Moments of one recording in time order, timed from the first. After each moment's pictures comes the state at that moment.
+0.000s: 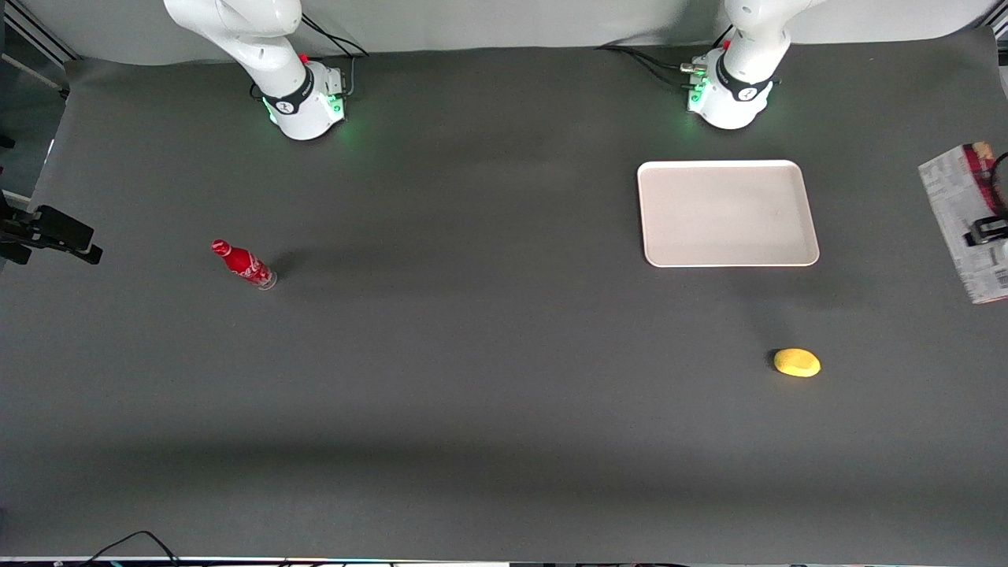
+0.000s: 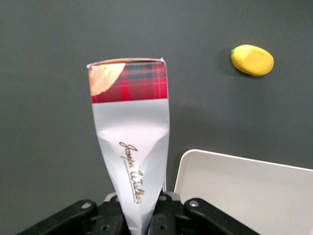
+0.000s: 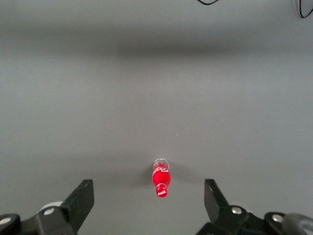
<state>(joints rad) 0.44 0.02 -0.10 -1.94 0.08 1.88 0.14</state>
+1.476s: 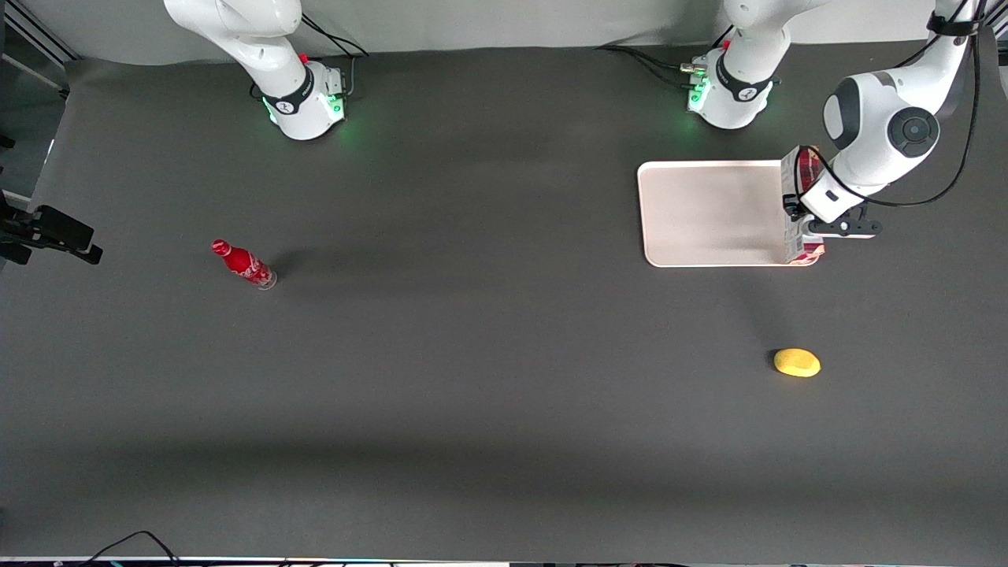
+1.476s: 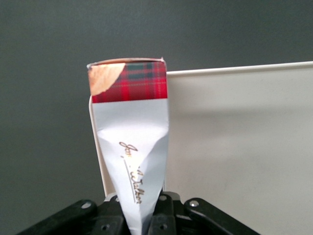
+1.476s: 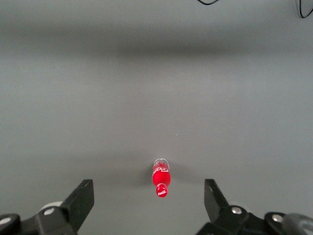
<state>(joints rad) 0.40 -0.13 -0.22 -2.77 0.08 2.53 0.17</state>
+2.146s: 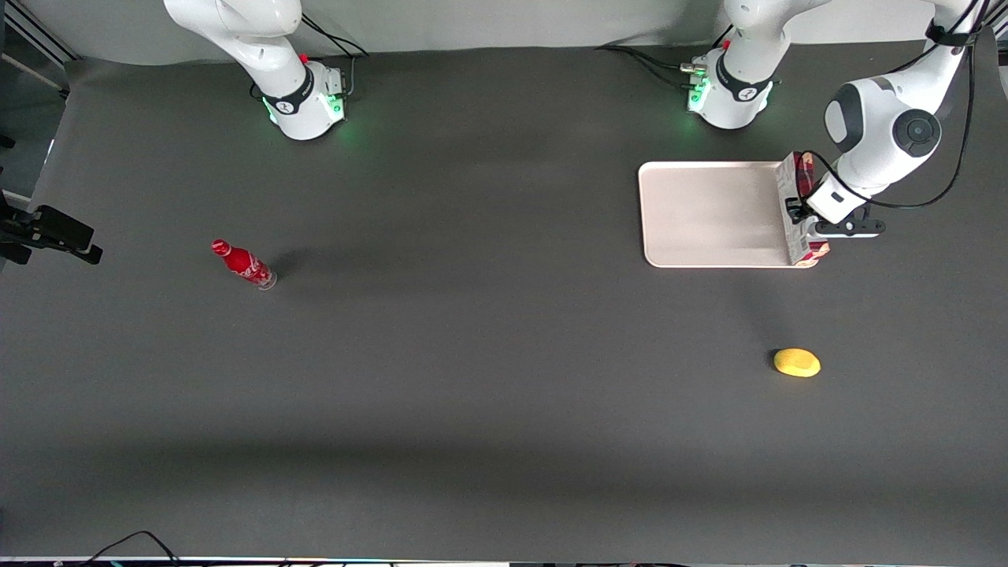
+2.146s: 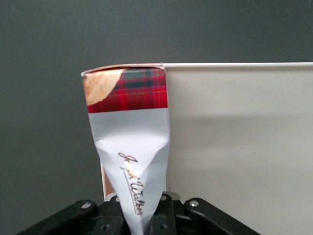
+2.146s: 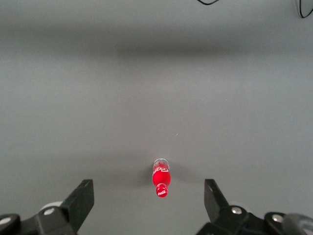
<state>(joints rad) 0.41 -0.06 -0.17 -2.80 0.08 2.66 0.18</state>
